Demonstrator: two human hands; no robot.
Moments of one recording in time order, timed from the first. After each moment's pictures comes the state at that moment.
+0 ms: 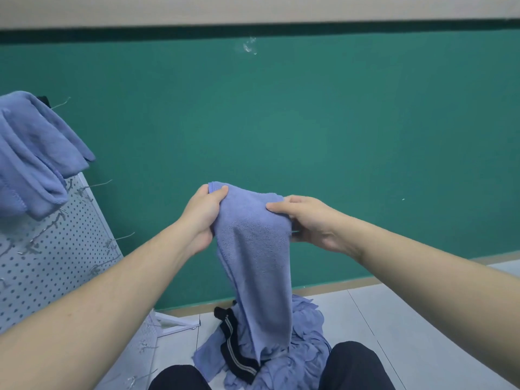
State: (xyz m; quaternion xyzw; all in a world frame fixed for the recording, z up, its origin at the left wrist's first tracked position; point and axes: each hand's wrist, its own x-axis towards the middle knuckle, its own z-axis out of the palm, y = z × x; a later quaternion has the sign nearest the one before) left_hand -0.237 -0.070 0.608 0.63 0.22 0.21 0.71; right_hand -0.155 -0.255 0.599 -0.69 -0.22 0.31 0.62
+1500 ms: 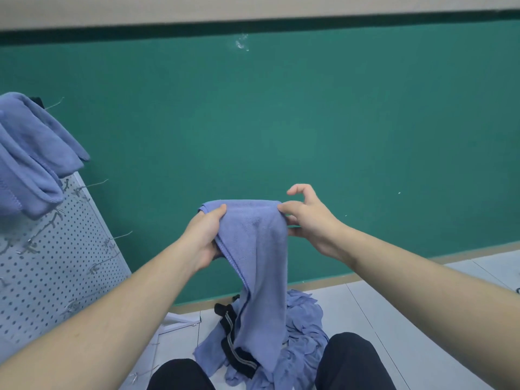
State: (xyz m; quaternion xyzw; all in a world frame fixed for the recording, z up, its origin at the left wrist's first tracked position) left_hand -0.249 -0.088 0.579 0.58 0.28 0.13 0.75; right_hand -0.159 -0.266 0.578 -0.67 -0.19 0.20 0.69
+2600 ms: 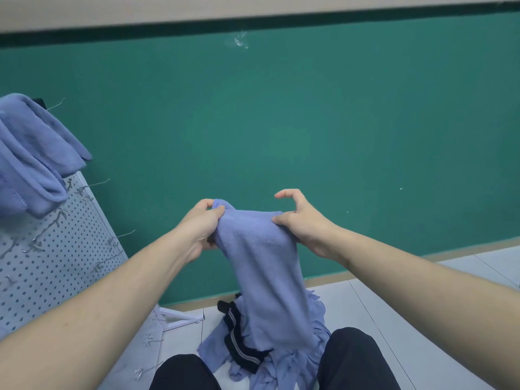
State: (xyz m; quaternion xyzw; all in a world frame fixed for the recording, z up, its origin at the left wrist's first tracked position) left_hand -0.255 -0.078 0.588 0.73 0.30 0.12 0.60; right_hand -0.166 -0.259 0.569 -0.74 -0.19 0.22 0.61
